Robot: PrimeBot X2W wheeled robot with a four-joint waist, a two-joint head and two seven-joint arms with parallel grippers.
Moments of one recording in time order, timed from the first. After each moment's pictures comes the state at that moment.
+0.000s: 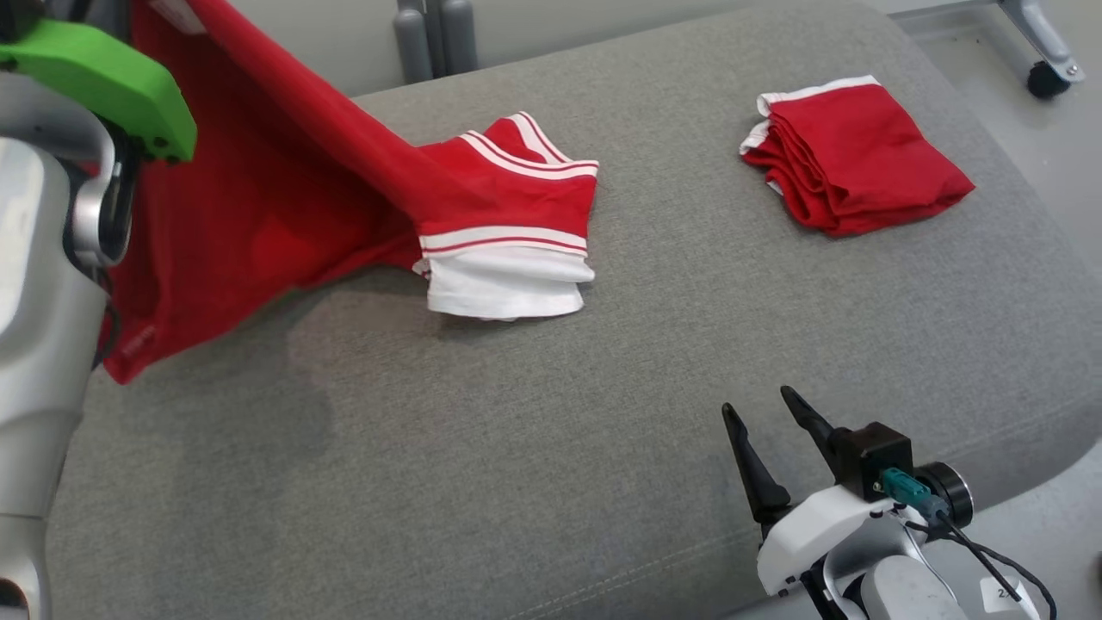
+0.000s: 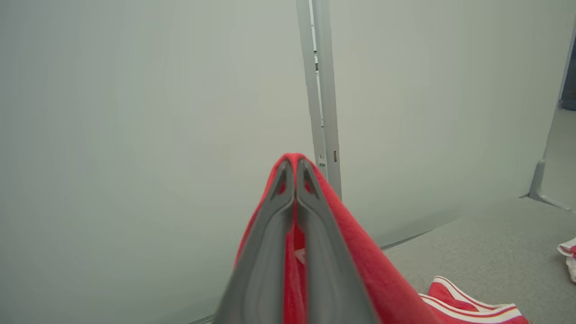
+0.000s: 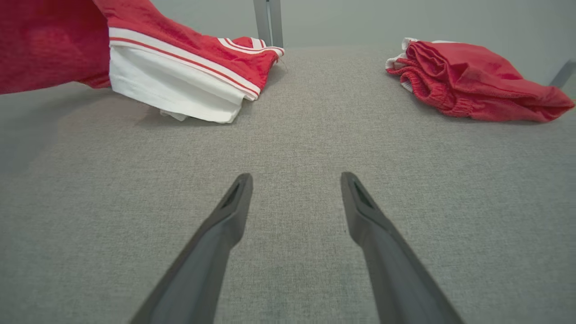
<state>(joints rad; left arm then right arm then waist) -0.99 0.43 -0.46 0.55 -0.52 0.03 -0.02 -0.11 -0.05 0.17 0.28 0.10 0.13 -0.13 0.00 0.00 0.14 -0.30</state>
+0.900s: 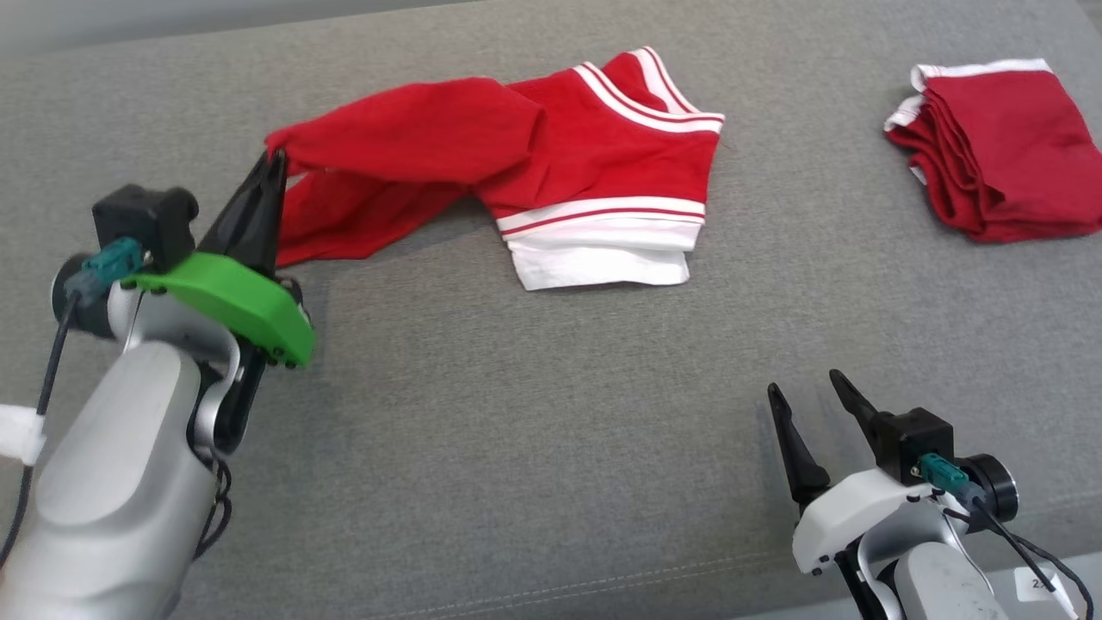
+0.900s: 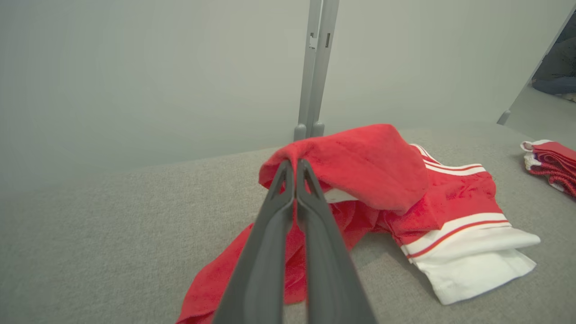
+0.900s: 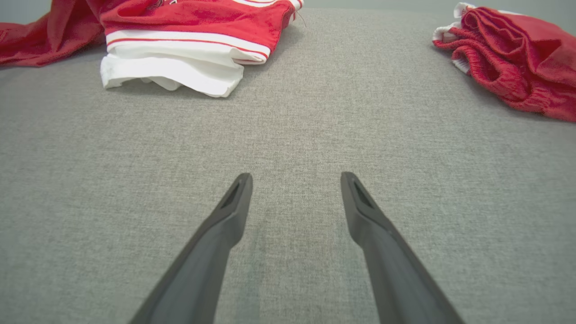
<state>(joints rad) -0.70 0.37 -0.51 0.48 -0.65 -0.04 -0.14 -0.13 -0.05 0.07 0.28 0.05 0.13 -0.14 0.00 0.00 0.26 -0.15</state>
